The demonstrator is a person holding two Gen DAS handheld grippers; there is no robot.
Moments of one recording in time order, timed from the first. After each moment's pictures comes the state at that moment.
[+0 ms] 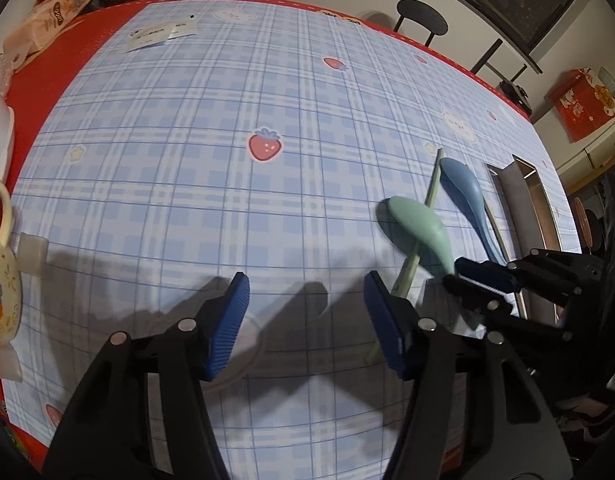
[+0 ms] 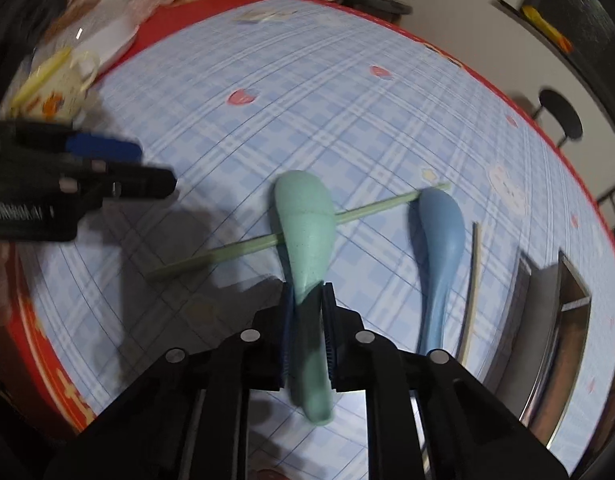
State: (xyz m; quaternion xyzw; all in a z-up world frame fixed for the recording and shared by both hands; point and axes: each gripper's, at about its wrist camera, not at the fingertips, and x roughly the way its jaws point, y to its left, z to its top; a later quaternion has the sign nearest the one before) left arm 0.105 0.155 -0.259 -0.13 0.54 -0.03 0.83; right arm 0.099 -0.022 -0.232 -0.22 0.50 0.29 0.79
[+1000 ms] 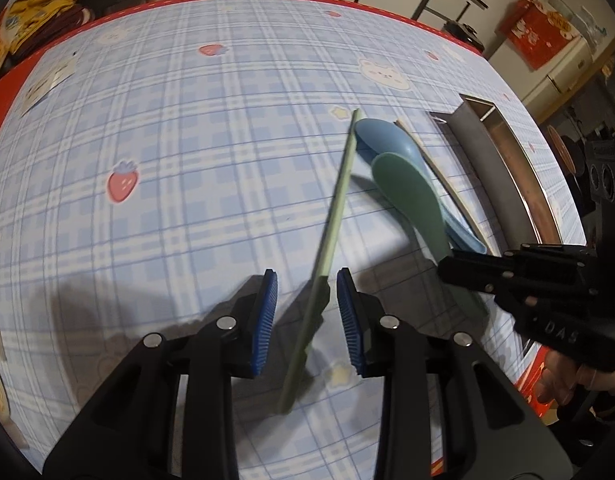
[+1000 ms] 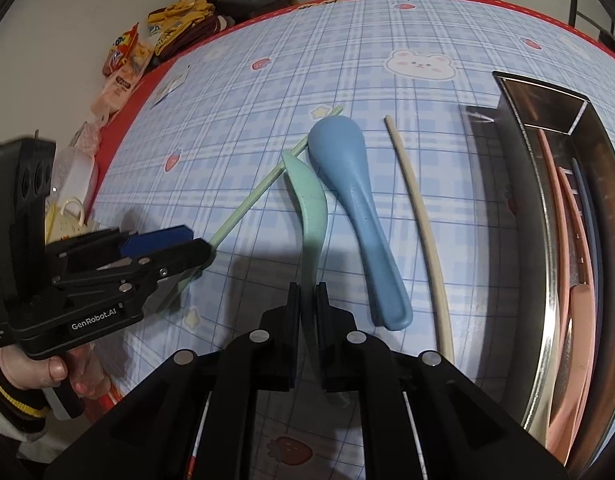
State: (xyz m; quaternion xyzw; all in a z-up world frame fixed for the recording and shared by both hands) left arm 0.147 0.075 -0.272 -0.04 0.56 -0.13 0.82; right arm 0.124 -0.112 -0.243 0.05 0.57 0.24 0.78
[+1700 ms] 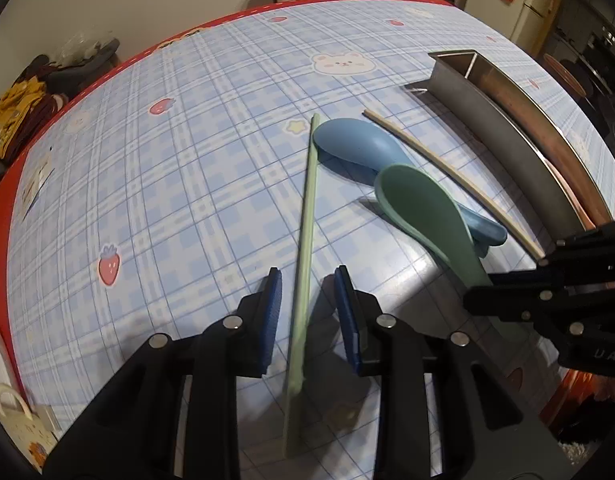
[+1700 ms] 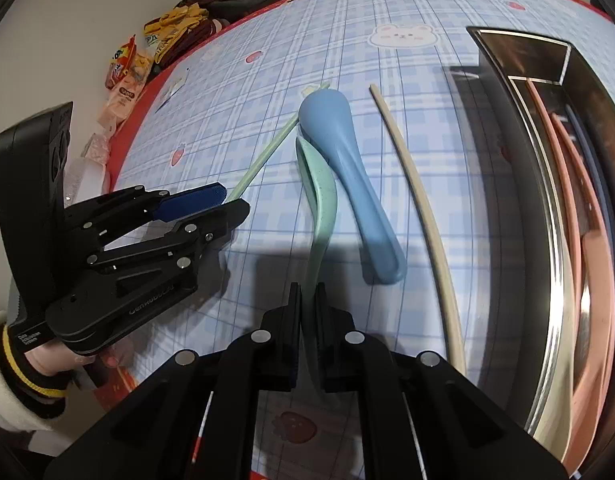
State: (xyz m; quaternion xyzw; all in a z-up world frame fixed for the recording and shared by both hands) left arm 0.160 0.032 -0.277 0.10 0.53 -0.14 0.83; right arm 0.110 -0.135 -0.250 0.11 0.59 0.25 0.76
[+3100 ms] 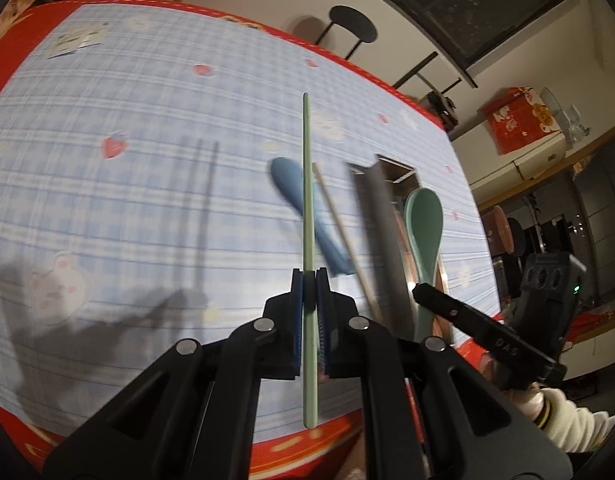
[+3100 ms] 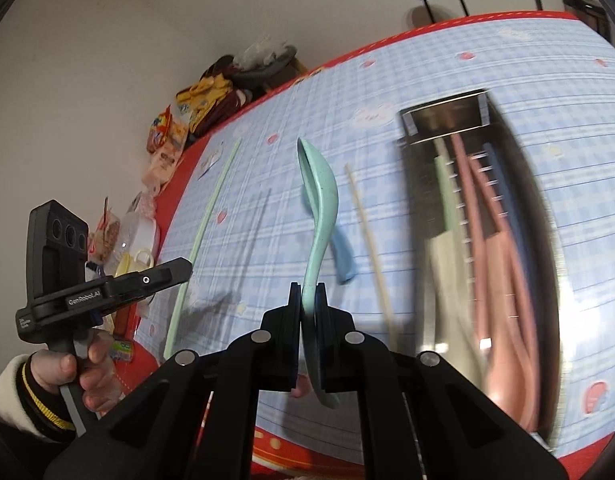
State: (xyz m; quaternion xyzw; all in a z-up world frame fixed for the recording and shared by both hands) left arm 0.098 0.064 -0.198 -0.23 0.52 -0.14 0.81; right arm 0.080 -0.227 -0.191 0.19 0.49 0.27 0.81
